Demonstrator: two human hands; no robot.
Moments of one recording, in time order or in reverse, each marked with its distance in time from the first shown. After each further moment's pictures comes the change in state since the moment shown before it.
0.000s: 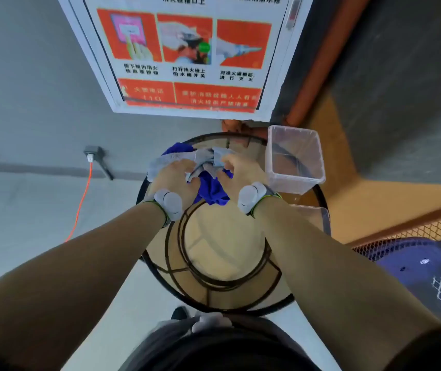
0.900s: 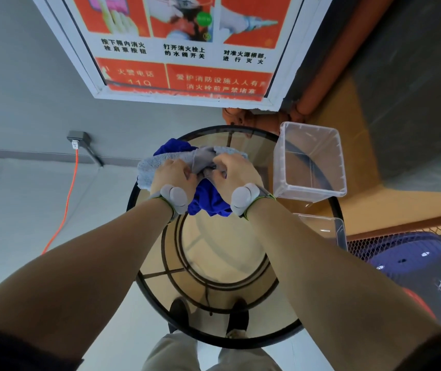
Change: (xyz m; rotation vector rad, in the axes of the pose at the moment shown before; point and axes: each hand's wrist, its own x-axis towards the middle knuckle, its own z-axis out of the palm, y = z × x) left_hand 0.068 -0.029 0.034 0.067 -0.162 -0.320; right_hand 0.074 0.010 0.031 -0.049 -0.070 0.036
